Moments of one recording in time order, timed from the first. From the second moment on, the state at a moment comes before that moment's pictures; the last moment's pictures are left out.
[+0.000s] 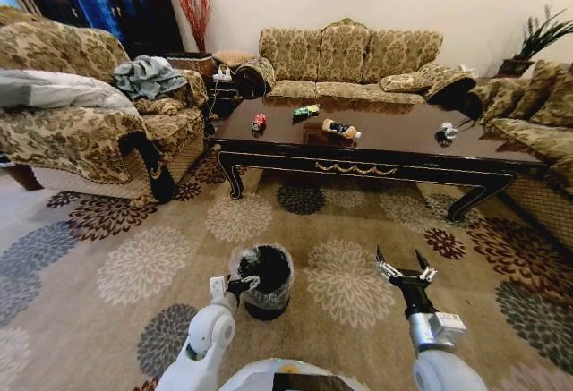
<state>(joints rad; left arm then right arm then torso) 1.45 -1.39 -0.35 -2.01 -0.50 0.65 -0.39 -1.77 1.40 0.69 2.21 0.17 0.01 0.08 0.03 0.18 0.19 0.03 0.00</state>
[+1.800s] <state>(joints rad) 1.43 -1.35 -0.34 -1.90 -0.38 0.57 -0.36 -1.73 1.41 0.70 2.14 0.18 0.04 0.10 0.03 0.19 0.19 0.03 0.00</state>
